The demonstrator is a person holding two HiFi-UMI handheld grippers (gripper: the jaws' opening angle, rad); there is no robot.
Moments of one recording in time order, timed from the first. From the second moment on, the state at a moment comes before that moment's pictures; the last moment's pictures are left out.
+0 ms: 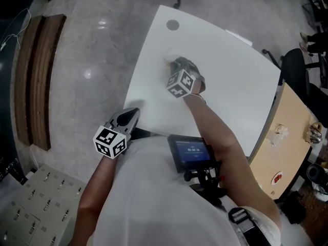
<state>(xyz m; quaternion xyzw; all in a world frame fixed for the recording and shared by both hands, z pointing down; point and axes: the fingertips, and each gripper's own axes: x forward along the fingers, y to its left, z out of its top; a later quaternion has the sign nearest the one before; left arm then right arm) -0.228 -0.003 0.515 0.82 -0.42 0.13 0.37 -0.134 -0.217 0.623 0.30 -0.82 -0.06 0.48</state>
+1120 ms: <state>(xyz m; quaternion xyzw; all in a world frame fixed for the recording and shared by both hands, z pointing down) -0.228 0.013 0.512 0.83 -0.42 0.13 0.35 -0.185 -0.057 0.587 0.10 -0.94 0.05 0.32</state>
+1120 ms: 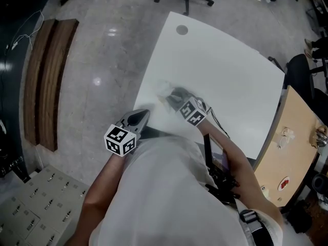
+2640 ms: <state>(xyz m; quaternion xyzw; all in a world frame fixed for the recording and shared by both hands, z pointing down) -0.075 -0.008 0.487 0.93 -0.21 0.17 0.24 0.131 0.021 0.478 0.53 -0.82 0.19 0.11</state>
